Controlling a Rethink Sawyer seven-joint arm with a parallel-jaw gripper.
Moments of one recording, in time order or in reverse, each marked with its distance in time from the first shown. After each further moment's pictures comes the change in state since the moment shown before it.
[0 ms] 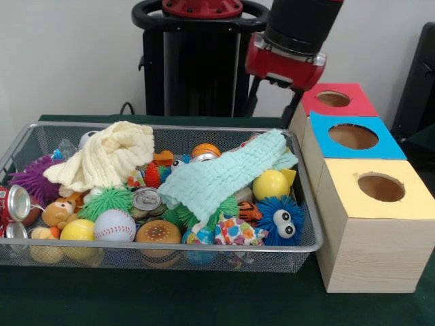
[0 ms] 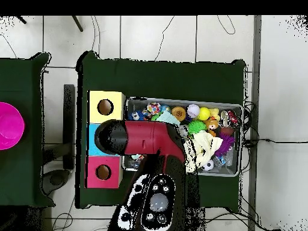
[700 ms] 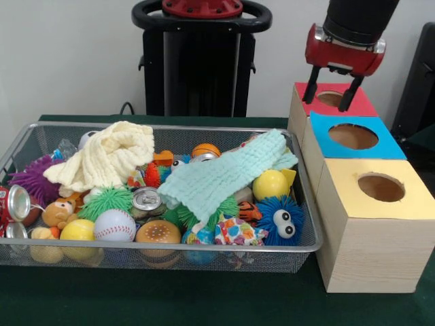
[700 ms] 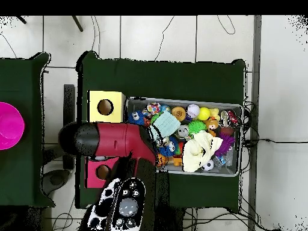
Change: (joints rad) arm 0.112 -0.001 0.000 0.009 0.153 0.127 0.000
